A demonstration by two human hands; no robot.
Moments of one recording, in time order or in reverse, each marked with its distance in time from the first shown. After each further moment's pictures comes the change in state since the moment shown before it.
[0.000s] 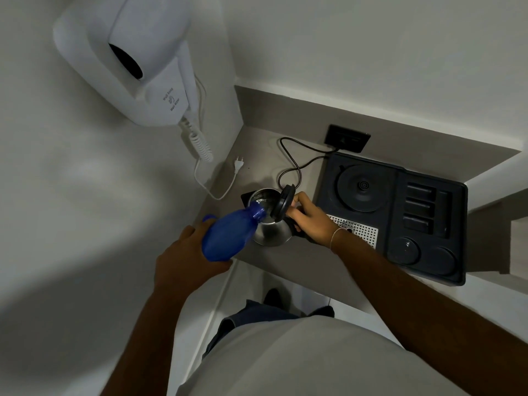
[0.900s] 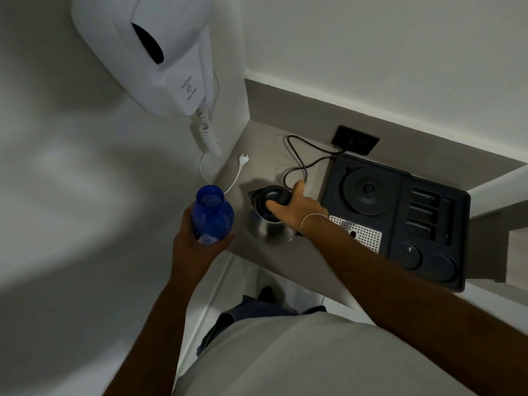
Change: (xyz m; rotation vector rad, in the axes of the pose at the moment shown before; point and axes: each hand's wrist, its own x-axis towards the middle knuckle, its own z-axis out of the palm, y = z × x) left_hand 0.021 -0.018 0.039 -0.895 0.233 -0.035; right_hand 0.033 -0.046 0.041 -0.589 0.138 0.313
